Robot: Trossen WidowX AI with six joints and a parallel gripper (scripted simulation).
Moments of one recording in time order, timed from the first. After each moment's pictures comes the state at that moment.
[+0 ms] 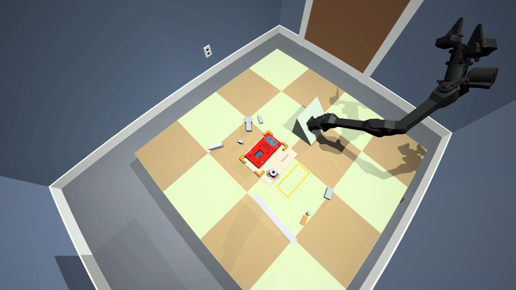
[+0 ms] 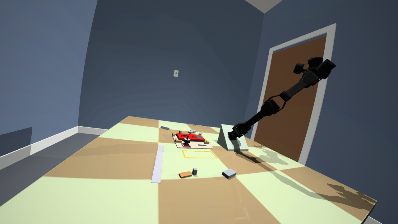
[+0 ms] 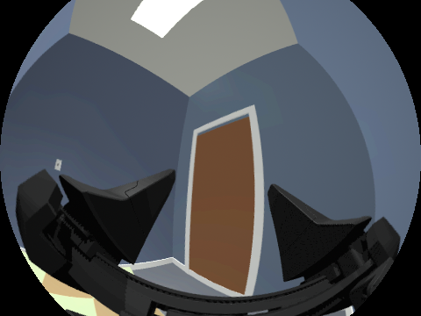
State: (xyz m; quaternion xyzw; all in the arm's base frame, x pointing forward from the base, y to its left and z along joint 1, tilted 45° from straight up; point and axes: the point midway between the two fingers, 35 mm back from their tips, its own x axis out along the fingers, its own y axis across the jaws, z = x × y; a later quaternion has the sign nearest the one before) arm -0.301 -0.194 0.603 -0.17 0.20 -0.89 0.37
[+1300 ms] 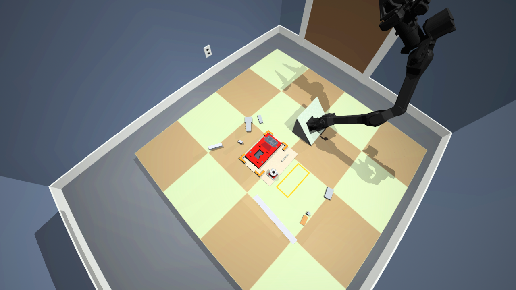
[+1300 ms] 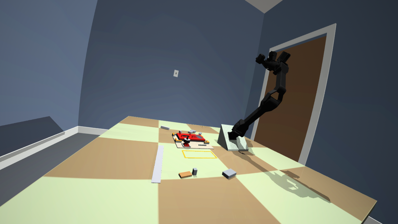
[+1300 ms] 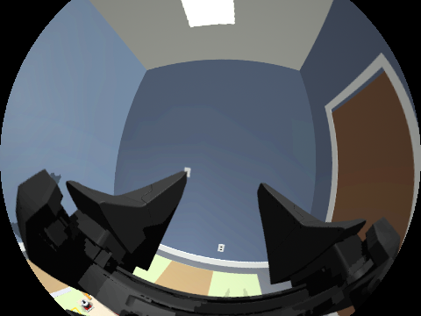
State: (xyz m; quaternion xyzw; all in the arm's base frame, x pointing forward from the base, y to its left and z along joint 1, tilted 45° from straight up) arm -0.140 -0.425 0.446 0.13 0.07 -0.70 0.70
